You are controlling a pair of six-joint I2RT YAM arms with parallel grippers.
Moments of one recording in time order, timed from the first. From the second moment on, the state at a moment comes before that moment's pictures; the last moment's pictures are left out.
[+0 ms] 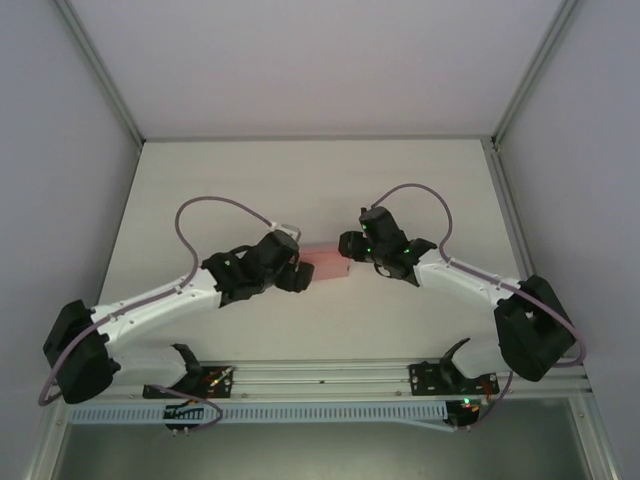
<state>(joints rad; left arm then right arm) -0.95 1.23 0.90 -0.57 -0.28 -0.47 0.69 1.39 0.81 -0.21 0.02 0.67</state>
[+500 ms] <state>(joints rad) -0.59 1.32 0.81 -0.38 0.16 -0.57 0.69 1.39 0.76 -0.10 0.02 0.65</state>
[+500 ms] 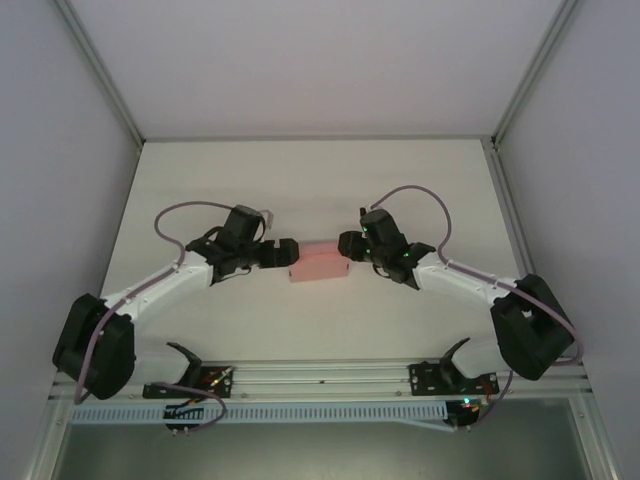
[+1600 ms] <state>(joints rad) -0.55 1.26 0.50 0.18 0.39 -0.70 0.71 1.42 0.32 0.83 -0.04 0.32</state>
